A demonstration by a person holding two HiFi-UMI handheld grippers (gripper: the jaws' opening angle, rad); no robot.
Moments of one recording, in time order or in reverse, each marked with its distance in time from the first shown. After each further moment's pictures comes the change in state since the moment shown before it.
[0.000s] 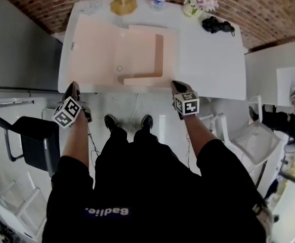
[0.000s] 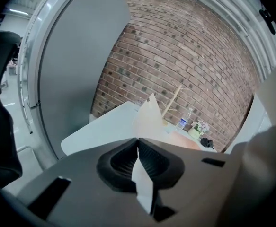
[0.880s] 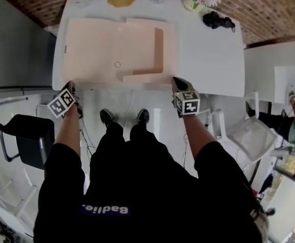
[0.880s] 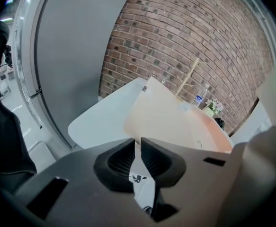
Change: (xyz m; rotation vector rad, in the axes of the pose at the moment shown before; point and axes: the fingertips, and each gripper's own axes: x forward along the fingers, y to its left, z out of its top) left arm 0.046 0.071 -0.061 0.034 0.263 0.100; right arm 0.000 -0.007 0.000 0.002 -0.008 -0.062
